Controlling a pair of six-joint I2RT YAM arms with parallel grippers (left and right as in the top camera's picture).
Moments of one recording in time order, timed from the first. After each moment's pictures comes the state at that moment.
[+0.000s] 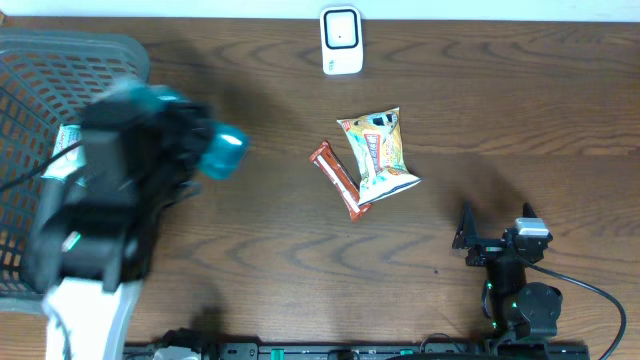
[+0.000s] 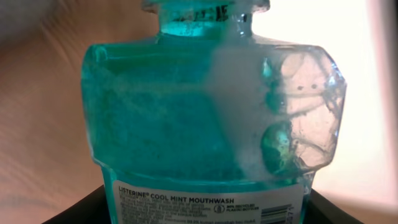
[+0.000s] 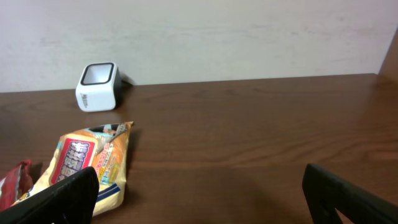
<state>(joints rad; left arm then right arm) -0.18 1.12 1.35 -0.91 0.07 -1.06 0.01 0.01 0.01 -0.07 0.02 0.07</state>
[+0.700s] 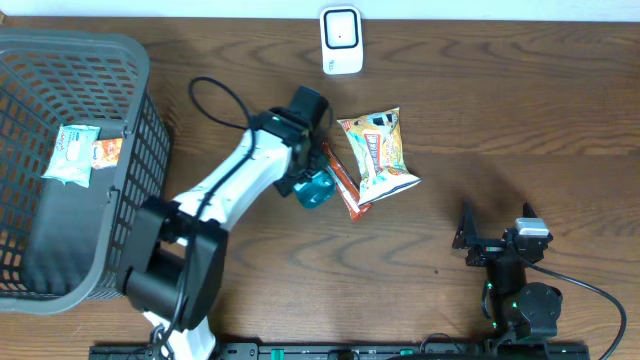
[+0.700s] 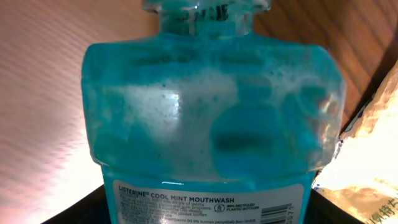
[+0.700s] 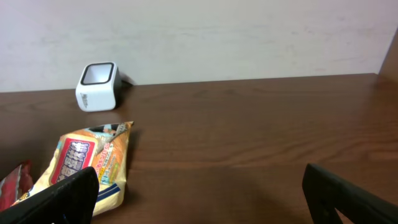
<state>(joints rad) -0.48 1.88 1.35 -0.83 0.02 -1.11 0.01 0.01 0.01 -0.07 0.02 0.07</state>
